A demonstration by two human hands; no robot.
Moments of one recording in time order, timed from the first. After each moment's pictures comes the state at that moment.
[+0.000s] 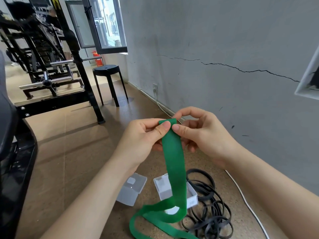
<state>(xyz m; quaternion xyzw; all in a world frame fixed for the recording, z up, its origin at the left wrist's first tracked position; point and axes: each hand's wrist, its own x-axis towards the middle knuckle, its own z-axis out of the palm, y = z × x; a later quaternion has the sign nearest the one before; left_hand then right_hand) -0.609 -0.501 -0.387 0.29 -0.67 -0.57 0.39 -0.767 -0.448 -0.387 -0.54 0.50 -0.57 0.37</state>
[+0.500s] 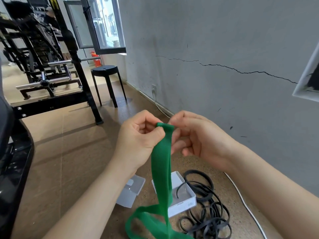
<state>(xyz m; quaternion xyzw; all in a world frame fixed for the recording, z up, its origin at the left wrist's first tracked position) -0.612 -0.505 -0.392 0.28 -0.69 -0.44 0.51 -0.759 -0.445 -0.374 -0.47 0.47 -0.52 0.53</state>
